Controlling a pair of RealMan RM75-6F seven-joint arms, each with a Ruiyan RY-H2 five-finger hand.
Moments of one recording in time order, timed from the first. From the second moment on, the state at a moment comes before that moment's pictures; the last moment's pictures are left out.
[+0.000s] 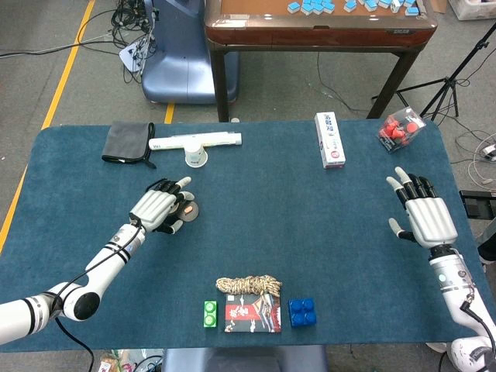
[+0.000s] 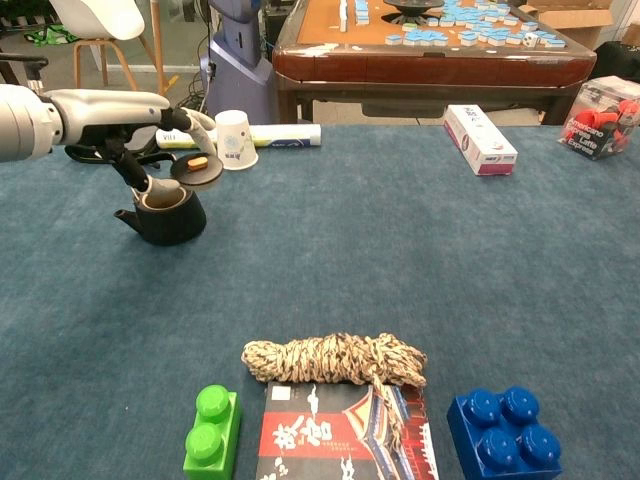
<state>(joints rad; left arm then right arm) -0.85 -1.32 -0.22 -1.54 1.00 0.74 0.20 0.39 -1.10 0.16 -1.58 -1.26 1.16 -0.18</state>
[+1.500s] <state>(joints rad) -0.89 -1.40 -0.12 -1.05 1.47 0.67 -0.55 0.42 -1.14 0.19 -1.76 -1.11 1.24 -0.47</state>
